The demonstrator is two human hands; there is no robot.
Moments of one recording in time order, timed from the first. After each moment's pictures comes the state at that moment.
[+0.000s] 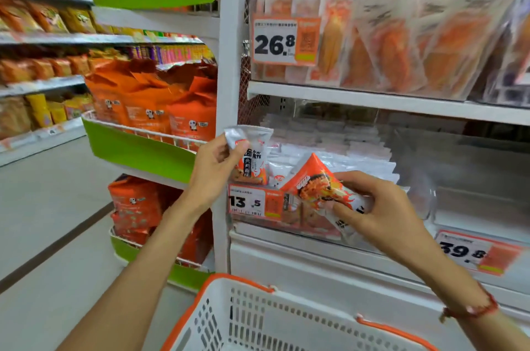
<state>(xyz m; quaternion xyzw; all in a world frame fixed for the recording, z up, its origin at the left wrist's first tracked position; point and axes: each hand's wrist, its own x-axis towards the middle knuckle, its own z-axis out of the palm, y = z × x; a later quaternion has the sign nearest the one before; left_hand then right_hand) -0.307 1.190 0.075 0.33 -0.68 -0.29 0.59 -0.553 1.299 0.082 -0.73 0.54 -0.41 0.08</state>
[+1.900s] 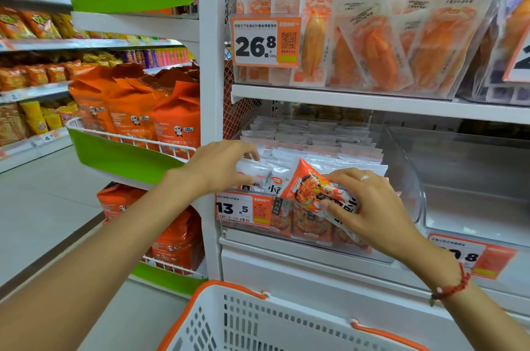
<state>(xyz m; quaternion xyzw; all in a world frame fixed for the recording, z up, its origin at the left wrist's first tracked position) -0.321 1.174 0.114 0.48 -0.87 0.04 0.12 -0.583 1.269 0.069 -0.76 0.58 -0.29 -0.06</state>
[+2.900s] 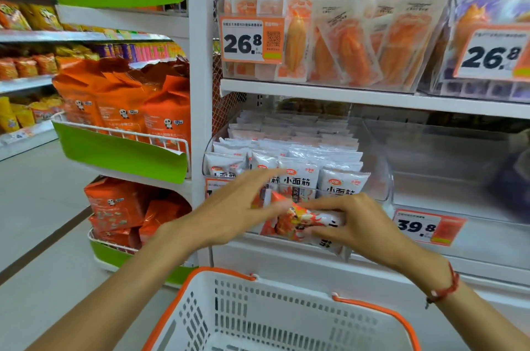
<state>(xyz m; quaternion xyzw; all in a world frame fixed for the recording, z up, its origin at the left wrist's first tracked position) -0.344 1.258 0.075 0.38 -0.88 -0.17 0.22 -0.571 1.326 0.073 -0.79 0.56 -0.25 0.06</state>
